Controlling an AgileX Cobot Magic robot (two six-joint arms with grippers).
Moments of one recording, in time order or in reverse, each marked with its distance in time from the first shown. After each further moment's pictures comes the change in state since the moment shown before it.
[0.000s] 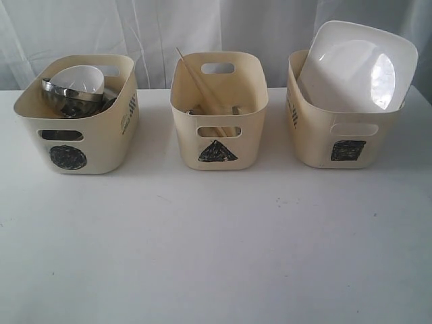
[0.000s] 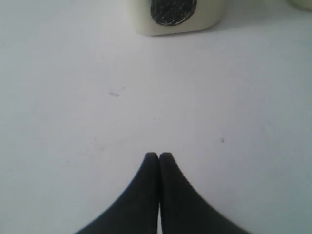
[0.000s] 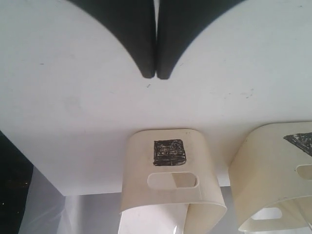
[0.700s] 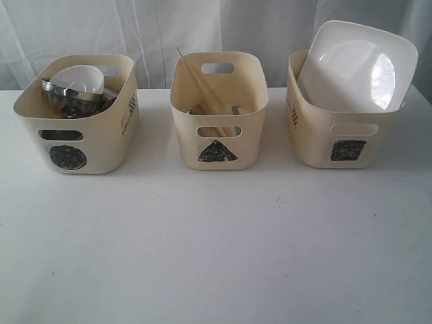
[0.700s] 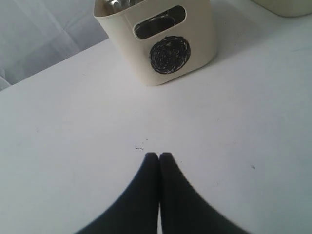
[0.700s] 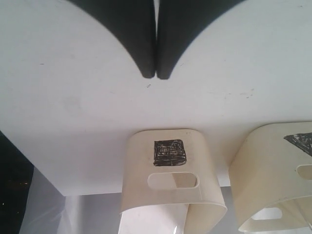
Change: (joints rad) left arm -0.013 0.000 0.000 -0.053 -0.138 0.362; right arm 0.000 0.000 0.000 0.000 0.000 0.000
